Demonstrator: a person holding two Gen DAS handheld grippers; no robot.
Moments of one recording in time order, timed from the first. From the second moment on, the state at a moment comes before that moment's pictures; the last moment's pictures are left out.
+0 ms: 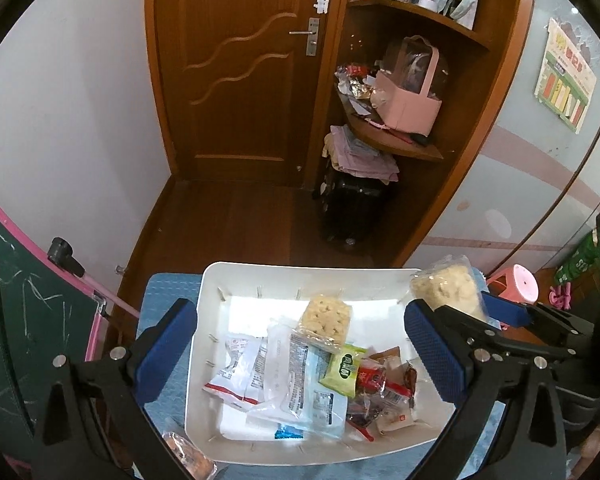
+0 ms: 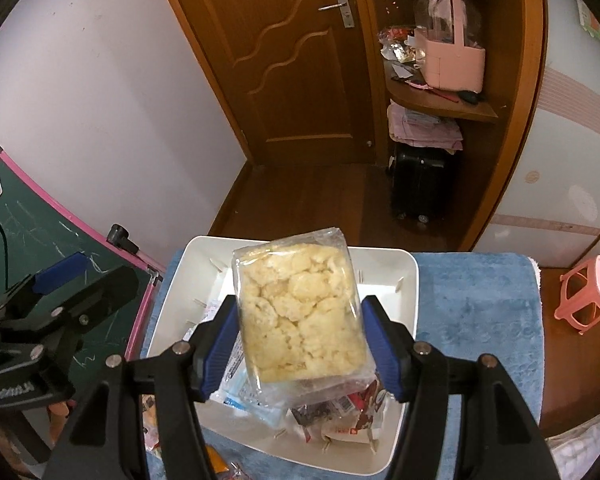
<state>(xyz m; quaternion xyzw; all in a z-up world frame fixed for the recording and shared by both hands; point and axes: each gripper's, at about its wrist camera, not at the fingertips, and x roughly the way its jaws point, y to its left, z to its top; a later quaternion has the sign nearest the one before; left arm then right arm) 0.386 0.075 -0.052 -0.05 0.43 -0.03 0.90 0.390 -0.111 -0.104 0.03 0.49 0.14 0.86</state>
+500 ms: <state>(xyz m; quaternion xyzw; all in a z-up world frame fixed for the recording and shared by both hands) 0.341 0.072 -0.019 -0.06 0.40 -0.03 0.91 0.348 -0.120 -0.062 0.03 0.44 0.14 0.89</state>
